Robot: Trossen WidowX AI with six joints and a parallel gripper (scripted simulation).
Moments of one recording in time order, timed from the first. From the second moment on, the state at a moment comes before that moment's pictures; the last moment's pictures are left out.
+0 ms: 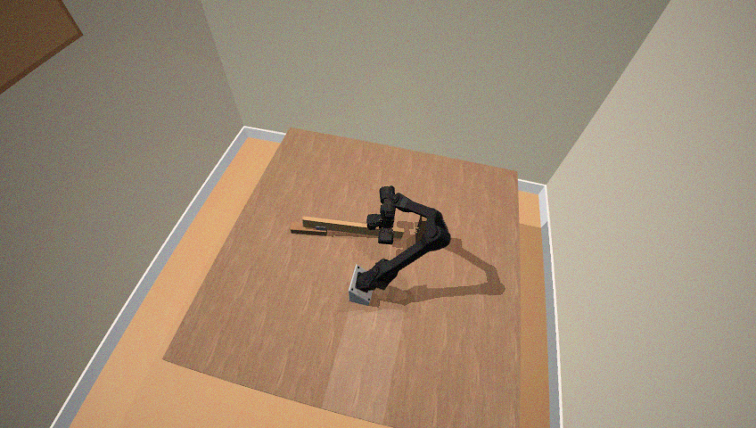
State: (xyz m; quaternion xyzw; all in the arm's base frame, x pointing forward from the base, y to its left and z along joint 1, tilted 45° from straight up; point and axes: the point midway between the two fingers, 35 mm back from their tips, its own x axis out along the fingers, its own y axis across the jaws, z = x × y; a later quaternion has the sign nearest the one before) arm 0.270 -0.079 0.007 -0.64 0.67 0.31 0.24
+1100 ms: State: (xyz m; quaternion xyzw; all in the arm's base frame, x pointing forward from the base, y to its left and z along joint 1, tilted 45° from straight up) arm 0.271 -0.071 0.018 -0.64 0.67 0.30 0.24
